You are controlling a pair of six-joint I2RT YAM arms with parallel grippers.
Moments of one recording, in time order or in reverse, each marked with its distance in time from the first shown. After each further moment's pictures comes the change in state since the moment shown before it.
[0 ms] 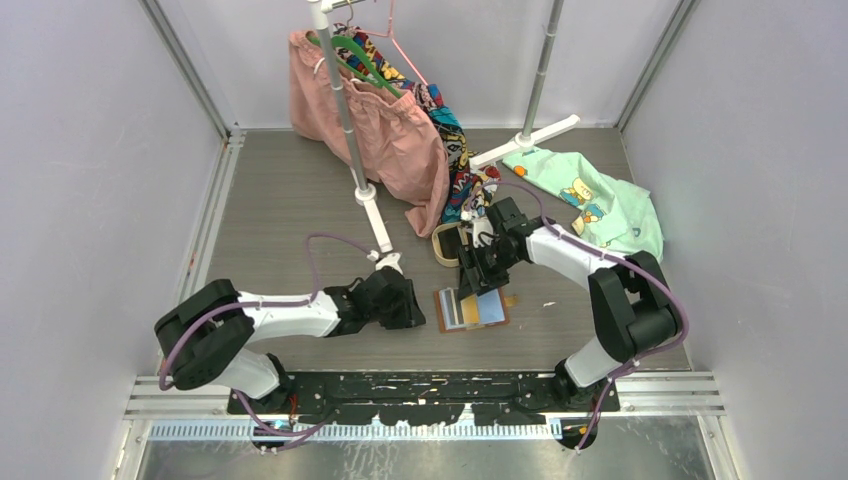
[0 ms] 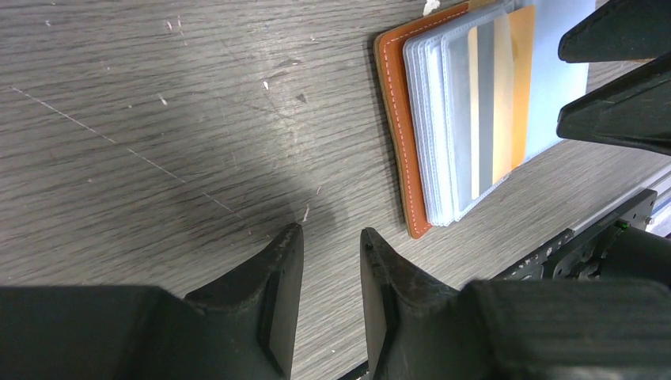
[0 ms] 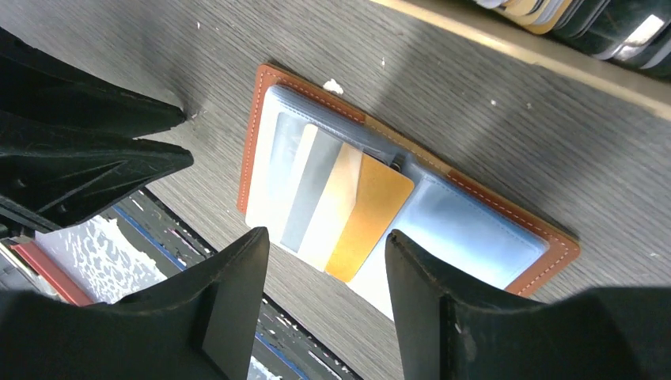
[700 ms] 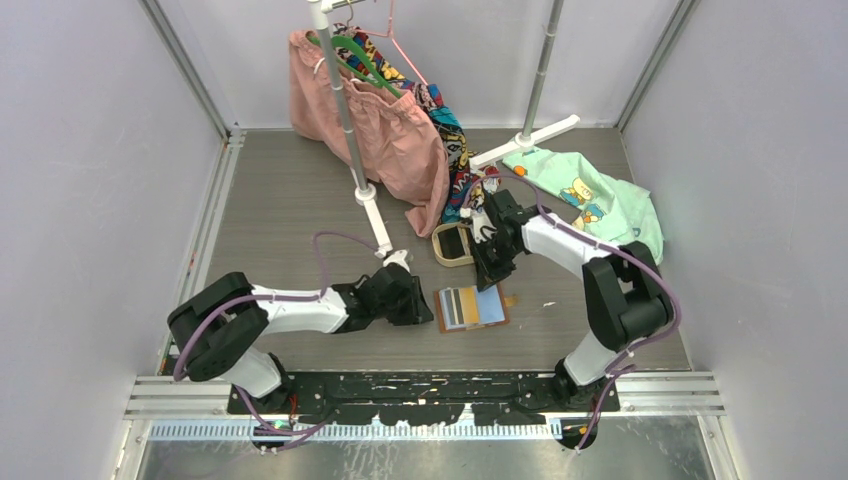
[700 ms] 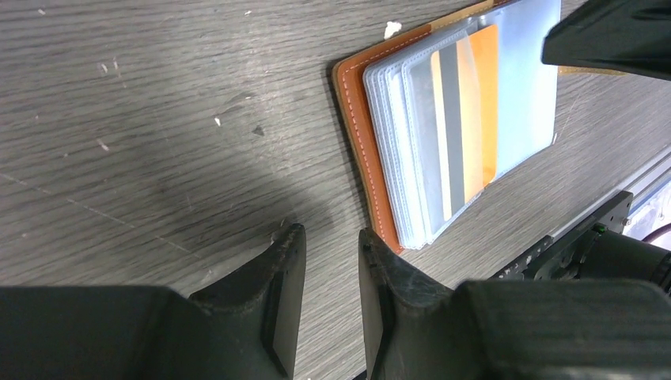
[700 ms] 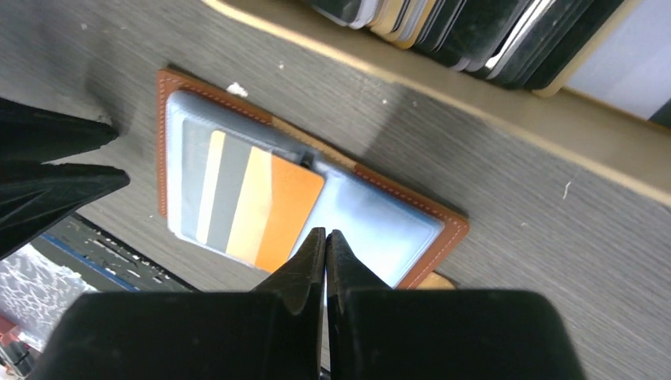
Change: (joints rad) left arm 0.002 0.069 0.029 0.077 0.026 0.001; right arm -0.011 0.046 0.097 -0.119 0.164 -0.105
